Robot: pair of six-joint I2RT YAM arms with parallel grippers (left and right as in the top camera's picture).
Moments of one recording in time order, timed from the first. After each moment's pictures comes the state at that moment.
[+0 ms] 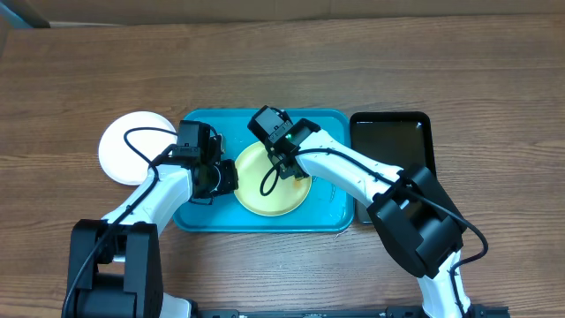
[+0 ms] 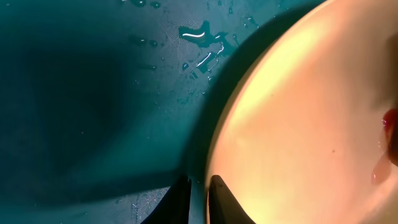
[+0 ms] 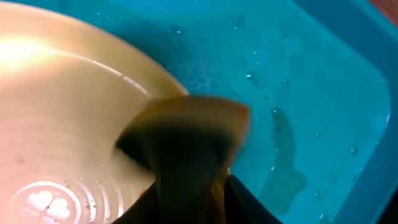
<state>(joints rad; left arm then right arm) -0.10 1.65 0.84 -0.49 0.26 -0.29 0.76 2.12 1.56 -0.79 0.28 0.22</state>
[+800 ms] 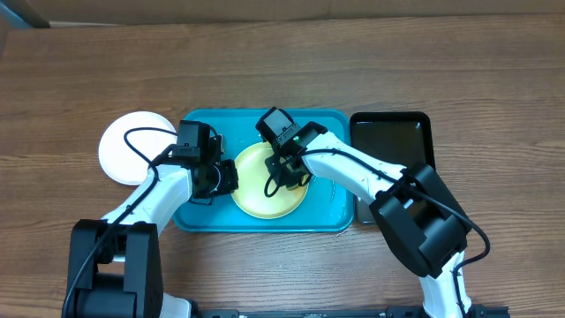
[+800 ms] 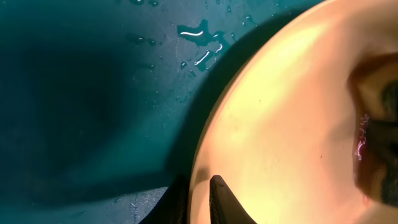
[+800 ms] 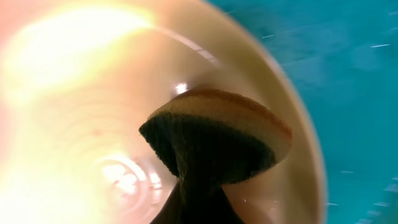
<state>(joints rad) -0.10 1.65 0.84 -0.49 0.27 -0.29 0.74 2.11 1.50 -0.71 -0.05 0.25</state>
